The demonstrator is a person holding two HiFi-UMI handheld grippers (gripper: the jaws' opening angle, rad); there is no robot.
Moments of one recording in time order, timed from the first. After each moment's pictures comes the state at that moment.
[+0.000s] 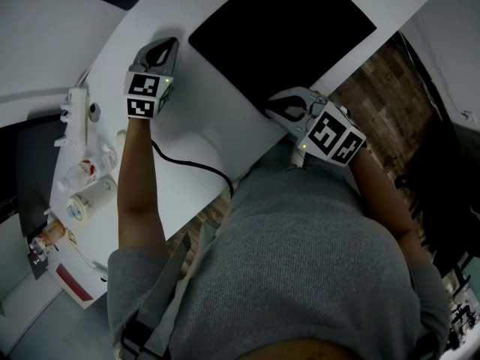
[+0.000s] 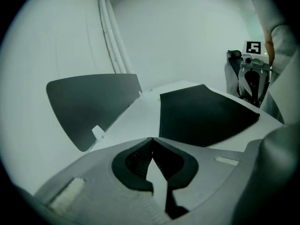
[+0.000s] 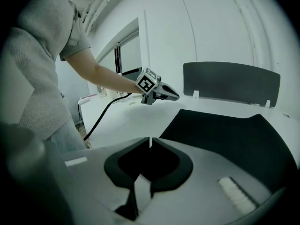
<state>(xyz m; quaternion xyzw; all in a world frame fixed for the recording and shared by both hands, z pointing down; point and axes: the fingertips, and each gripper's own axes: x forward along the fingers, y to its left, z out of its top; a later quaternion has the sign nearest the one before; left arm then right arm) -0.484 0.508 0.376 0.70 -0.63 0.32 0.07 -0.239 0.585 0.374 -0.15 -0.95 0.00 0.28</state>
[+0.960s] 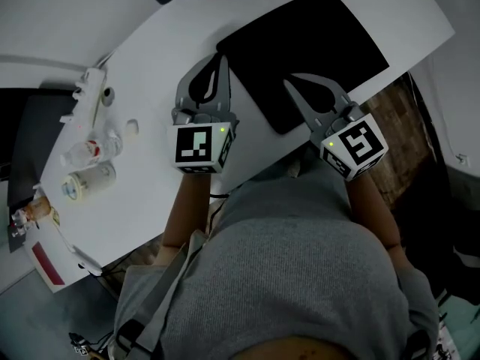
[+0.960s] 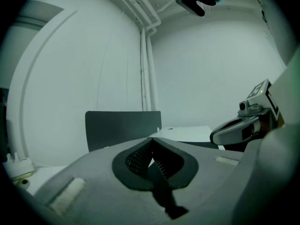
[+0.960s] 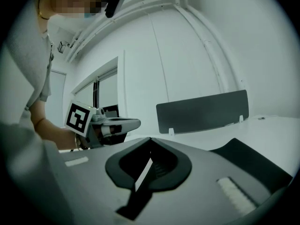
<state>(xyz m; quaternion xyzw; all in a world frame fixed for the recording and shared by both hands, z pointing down) -0.383 0.540 0.242 0.61 -0.79 0.05 0.02 -0.271 0.513 0.260 0.00 -1.00 0.06 0.08</state>
